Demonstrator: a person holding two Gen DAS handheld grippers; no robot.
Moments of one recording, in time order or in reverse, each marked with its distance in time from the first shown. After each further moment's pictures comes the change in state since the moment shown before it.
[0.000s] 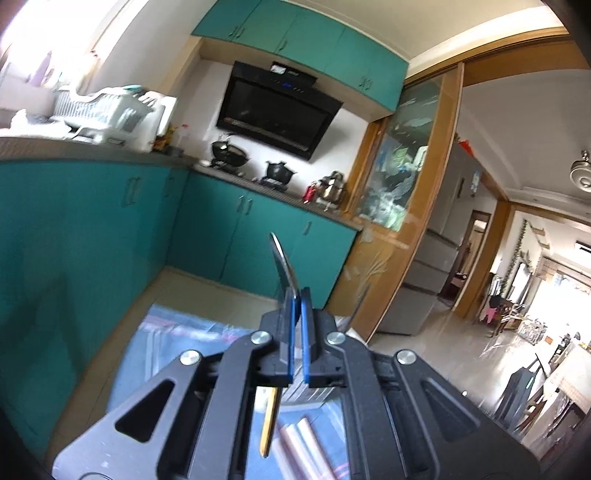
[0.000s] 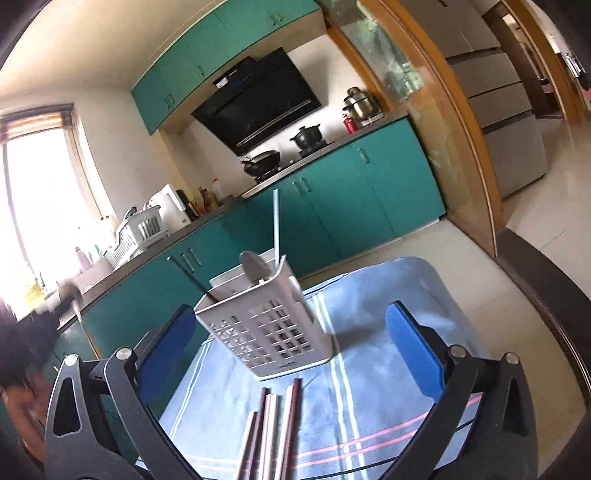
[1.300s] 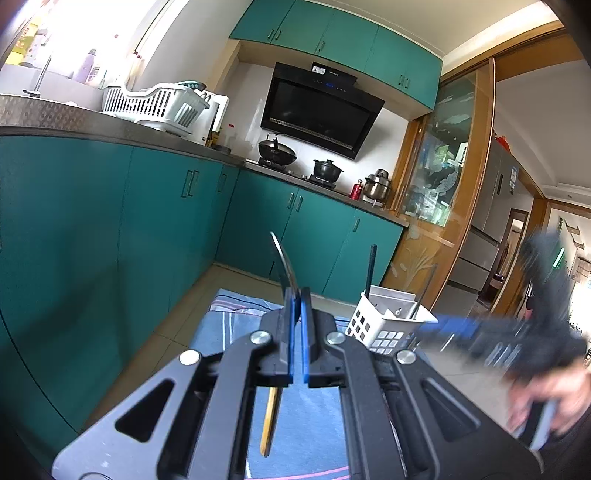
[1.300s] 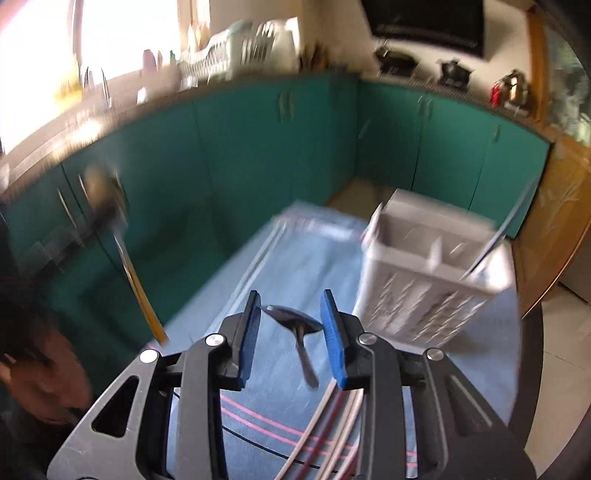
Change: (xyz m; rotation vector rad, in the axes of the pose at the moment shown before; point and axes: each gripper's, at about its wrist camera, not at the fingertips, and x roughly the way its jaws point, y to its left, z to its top) left arm -0.042 0.078 -0.050 0.001 0.000 0.185; right arm 0.101 0.220 0.012 -0.561 0.447 0.114
